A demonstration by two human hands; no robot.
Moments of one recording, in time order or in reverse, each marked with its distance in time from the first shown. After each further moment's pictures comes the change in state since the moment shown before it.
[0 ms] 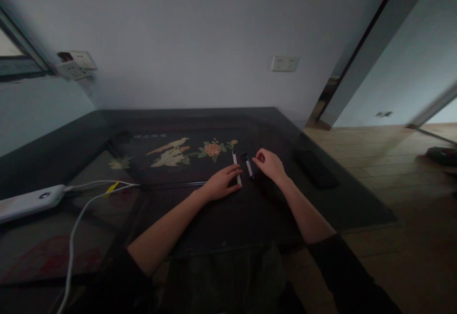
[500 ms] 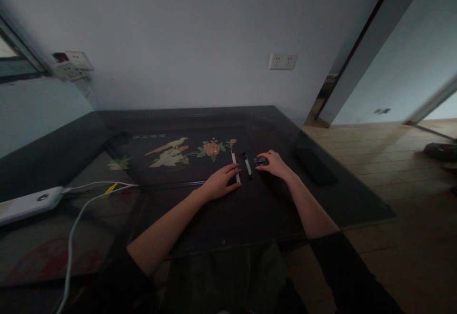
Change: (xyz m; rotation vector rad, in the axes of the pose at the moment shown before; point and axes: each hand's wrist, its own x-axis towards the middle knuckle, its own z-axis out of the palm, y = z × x) left_hand 0.001 0.002 0.000 -0.012 -0.003 -0.013; right_hand 0.007 0.054 0.018 0.001 -0.139 -0.082
